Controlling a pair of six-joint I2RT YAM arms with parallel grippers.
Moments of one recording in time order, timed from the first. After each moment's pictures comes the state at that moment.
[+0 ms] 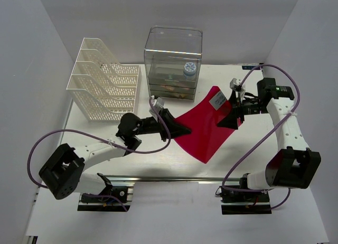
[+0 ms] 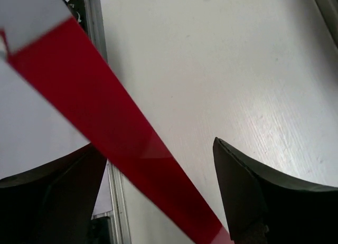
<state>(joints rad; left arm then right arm) -0.78 1.33 0.63 1.12 0.79 -0.69 -0.05 1.39 1.31 -1.35 -1.22 -1.10</state>
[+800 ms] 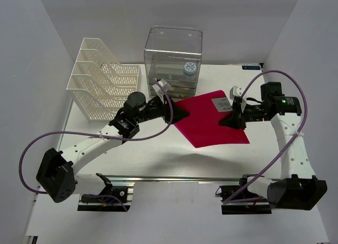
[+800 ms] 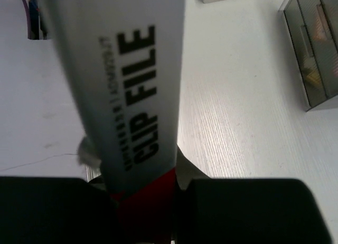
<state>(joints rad) -0.73 1.29 0.91 0.36 0.53 -0.42 0.00 1.19 1.29 -1.34 -1.16 -1.20</state>
